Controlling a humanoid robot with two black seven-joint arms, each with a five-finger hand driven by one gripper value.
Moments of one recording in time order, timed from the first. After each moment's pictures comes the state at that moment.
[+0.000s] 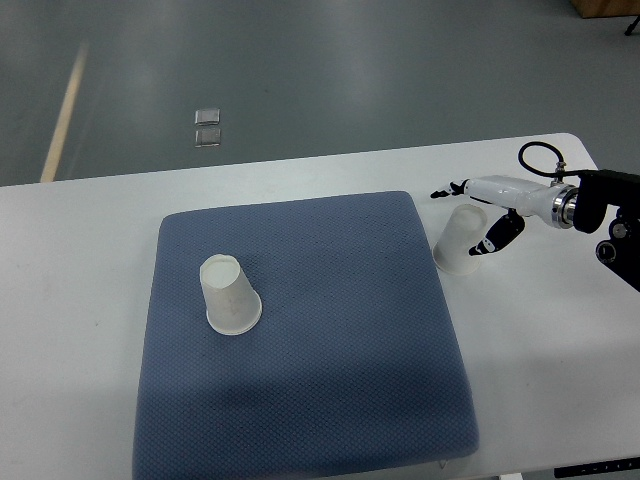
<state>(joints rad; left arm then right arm) -0.05 0.00 -0.12 -0.14 0.11 0.06 0.09 0.67 -0.54 0.73 1.06 -1.79 0.29 0.22</state>
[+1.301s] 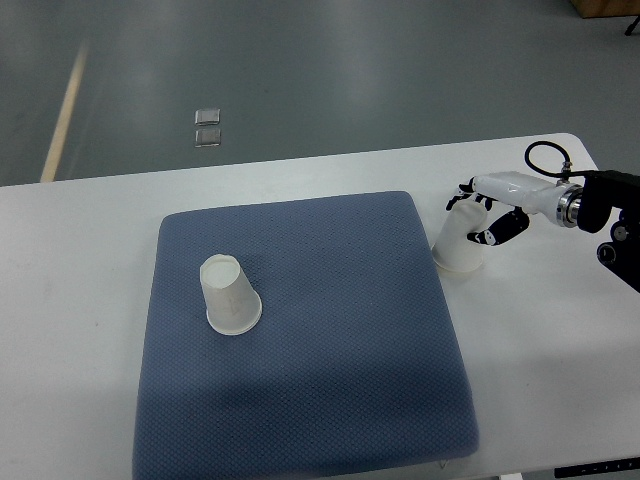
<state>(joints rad) -0.05 0.00 -0.12 -0.14 0.11 0.06 0.09 0.68 -0.54 0.71 1.02 -1.81 0.23 0.22</state>
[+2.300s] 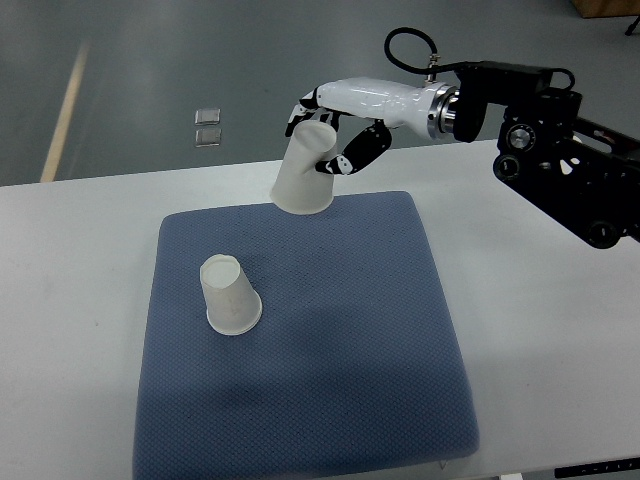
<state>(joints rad) -0.05 0.00 -0.12 -0.14 0.11 0.06 0.09 1.02 -0.26 0.71 1.25 -1.68 0.42 0.04</state>
